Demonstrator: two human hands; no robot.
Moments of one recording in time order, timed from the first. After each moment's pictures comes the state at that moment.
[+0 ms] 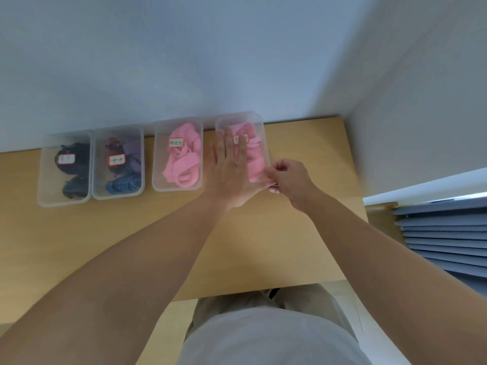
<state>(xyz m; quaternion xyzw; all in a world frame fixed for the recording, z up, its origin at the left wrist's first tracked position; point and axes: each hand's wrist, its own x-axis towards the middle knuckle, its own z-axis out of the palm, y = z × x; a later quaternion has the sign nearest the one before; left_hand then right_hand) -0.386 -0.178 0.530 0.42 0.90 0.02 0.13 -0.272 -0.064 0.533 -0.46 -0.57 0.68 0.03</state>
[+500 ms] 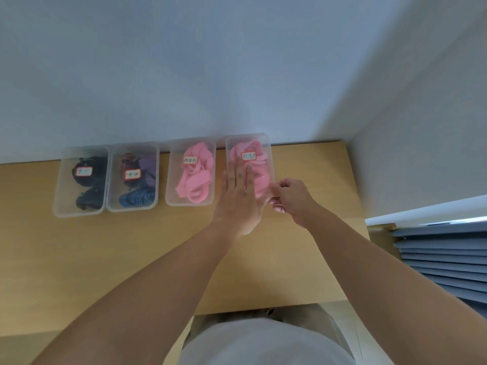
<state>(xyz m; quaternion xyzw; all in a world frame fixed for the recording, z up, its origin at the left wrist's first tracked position) -0.374 -0.198 0.524 0.44 0.88 0.05 0.16 -0.288 -0.071 0.542 -0.49 -0.55 0.67 0.00</state>
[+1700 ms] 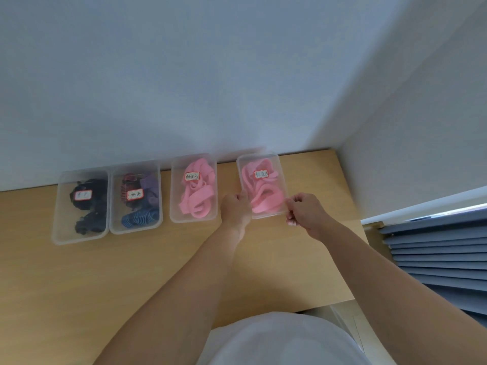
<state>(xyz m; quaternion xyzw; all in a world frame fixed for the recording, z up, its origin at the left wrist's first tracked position) -0.389 -0.188 0.525 -0.03 0.78 0.50 0.37 -0.264 -0.069 0.540 -0.55 -0.57 0.61 0.01</state>
